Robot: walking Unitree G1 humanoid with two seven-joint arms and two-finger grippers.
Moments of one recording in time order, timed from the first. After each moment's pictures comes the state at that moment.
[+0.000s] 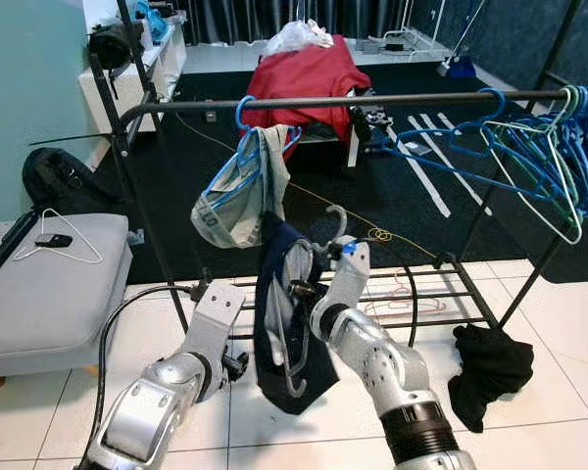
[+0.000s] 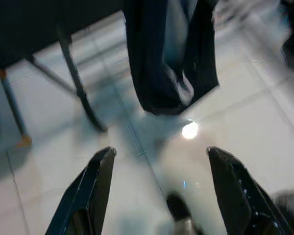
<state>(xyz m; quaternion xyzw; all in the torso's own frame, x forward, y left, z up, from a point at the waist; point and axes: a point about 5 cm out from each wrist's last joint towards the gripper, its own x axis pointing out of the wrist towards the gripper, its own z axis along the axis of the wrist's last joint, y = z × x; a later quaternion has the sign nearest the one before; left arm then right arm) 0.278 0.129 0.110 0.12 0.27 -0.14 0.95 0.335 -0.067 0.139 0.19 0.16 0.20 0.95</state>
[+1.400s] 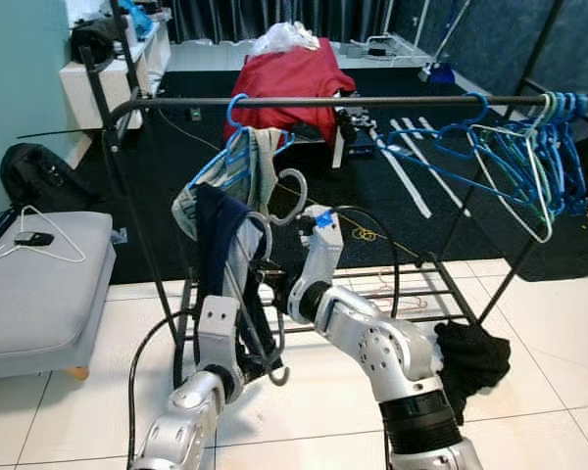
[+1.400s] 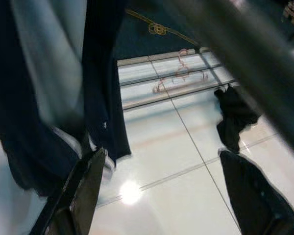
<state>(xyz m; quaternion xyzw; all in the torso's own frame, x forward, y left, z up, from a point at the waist) 0.305 0.103 0.071 -0.04 0.14 -0.15 0.98 0.324 -0.029 0.197 0.19 0.13 0.33 0.92</state>
